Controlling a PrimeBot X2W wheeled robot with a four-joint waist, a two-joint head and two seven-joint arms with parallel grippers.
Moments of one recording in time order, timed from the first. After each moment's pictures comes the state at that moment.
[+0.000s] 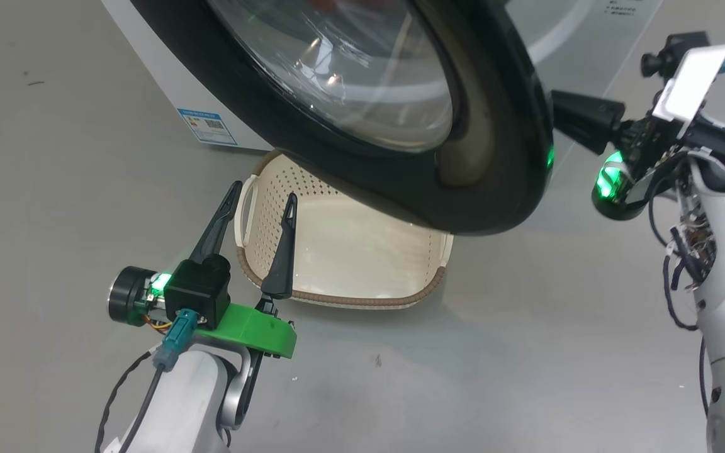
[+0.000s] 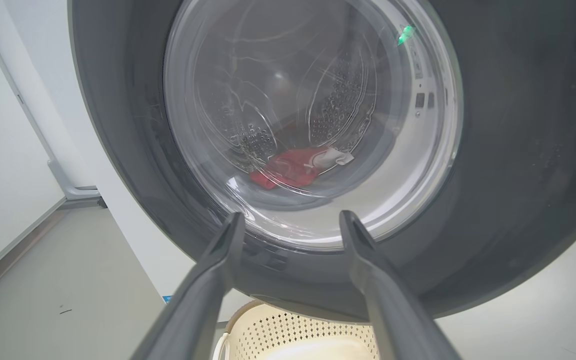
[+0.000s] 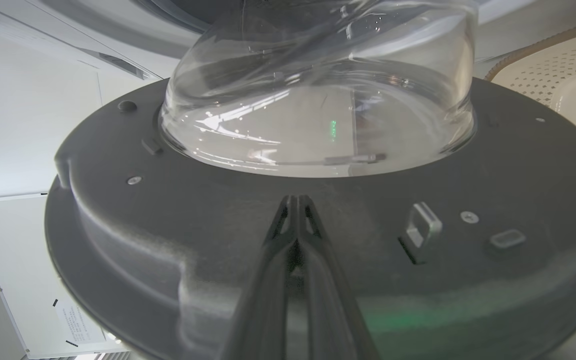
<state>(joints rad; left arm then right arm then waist) -0.32 0.03 -0.41 0.19 -0.29 0.10 -0.26 -0.83 -0.17 0.05 0.61 1.66 0.11 1.06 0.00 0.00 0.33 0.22</state>
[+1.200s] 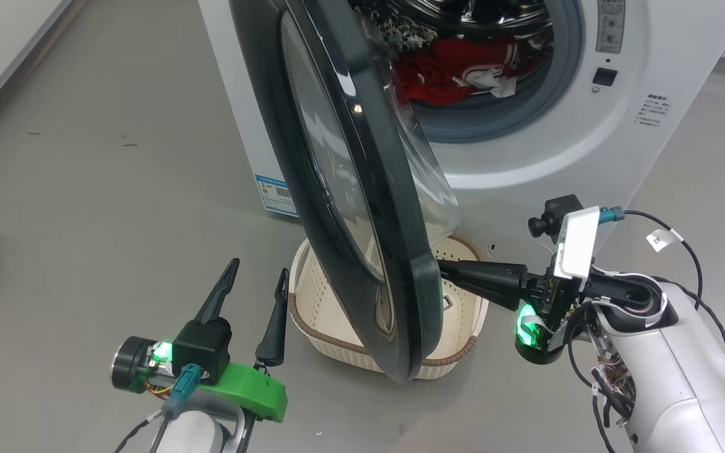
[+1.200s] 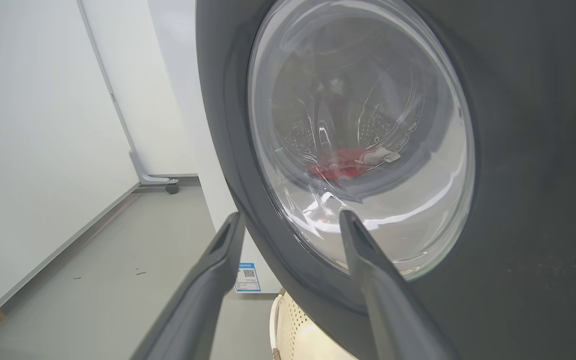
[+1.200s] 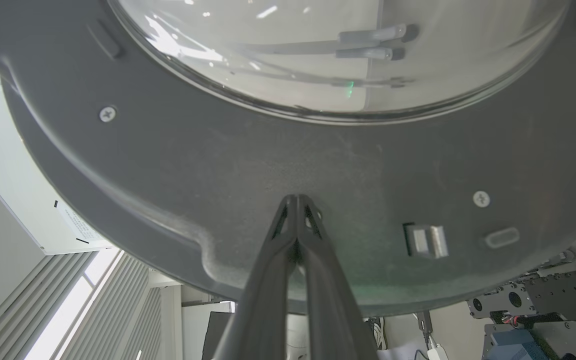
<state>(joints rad) -0.18 0.03 -0.39 0.25 -0.26 0.07 -0.26 -0.46 -0.06 0.19 0.47 1.74 0.12 1.11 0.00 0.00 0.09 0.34</state>
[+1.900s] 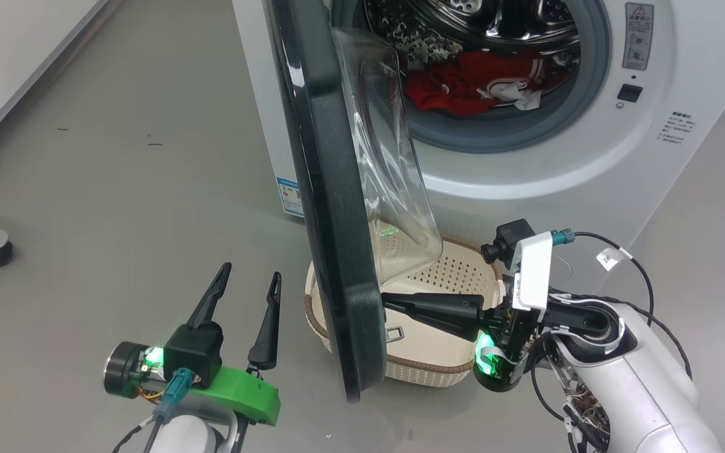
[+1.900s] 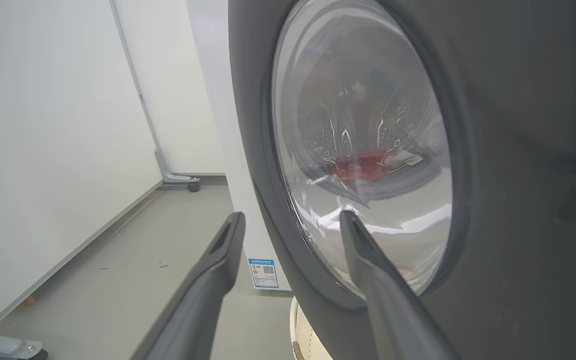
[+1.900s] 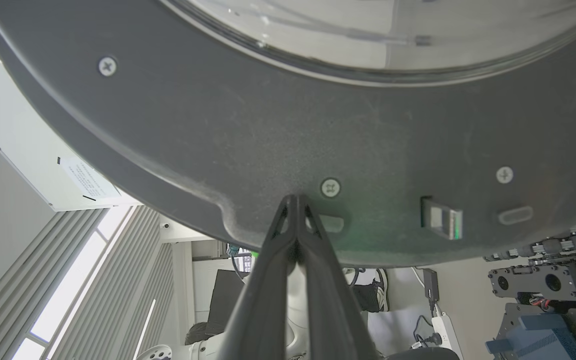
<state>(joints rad) -0.16 0.04 -0.36 0.24 -0.25 0.06 -0.26 -0.40 -0.06 0.38 0.37 1.87 0.12 1.03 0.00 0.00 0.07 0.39</state>
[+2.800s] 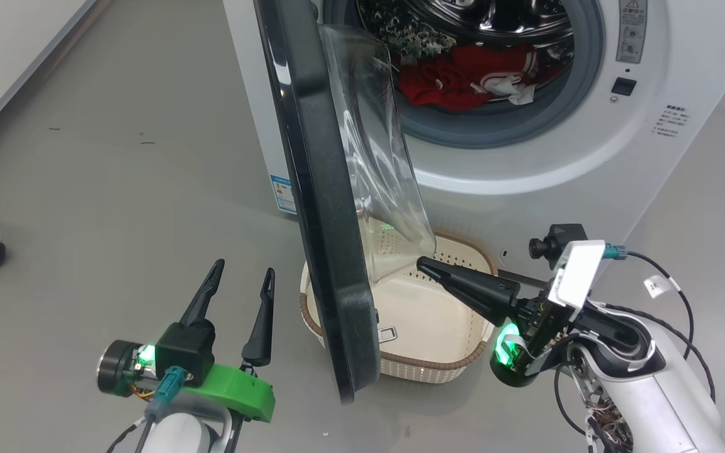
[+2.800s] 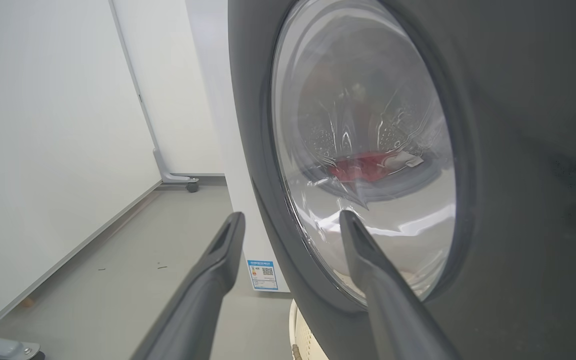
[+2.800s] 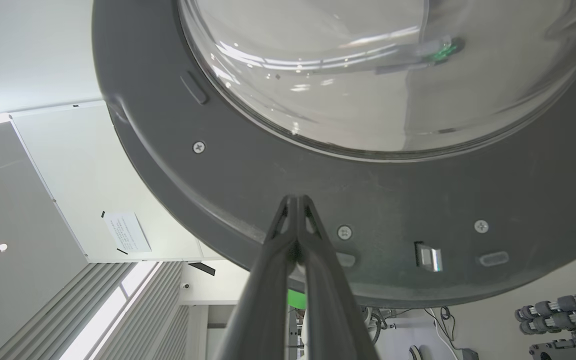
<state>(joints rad) -0.16 0.04 -0.34 0.23 -0.25 0.06 -0.26 -0.33 -0.06 0.29 0.27 1.89 0.12 0.87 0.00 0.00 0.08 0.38</state>
